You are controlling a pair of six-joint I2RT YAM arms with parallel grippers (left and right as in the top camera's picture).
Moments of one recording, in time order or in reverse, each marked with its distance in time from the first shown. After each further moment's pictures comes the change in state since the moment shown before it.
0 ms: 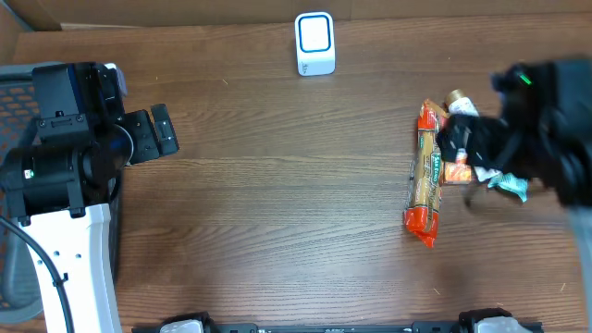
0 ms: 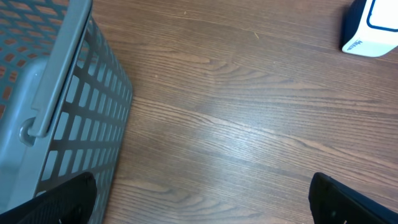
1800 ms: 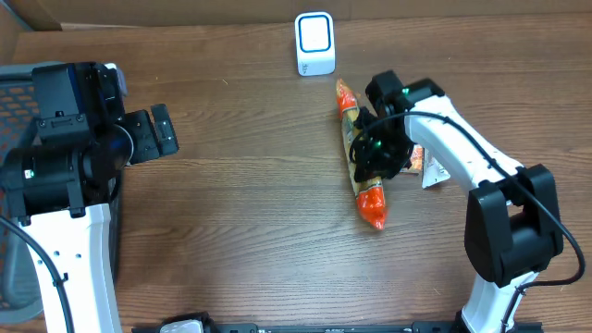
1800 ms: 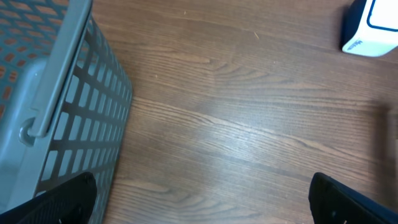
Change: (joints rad) left arm 0.000 0.000 0.000 0.000 0.000 0.000; right arm 0.244 0.716 -0.211 0.303 -0.235 -0.146
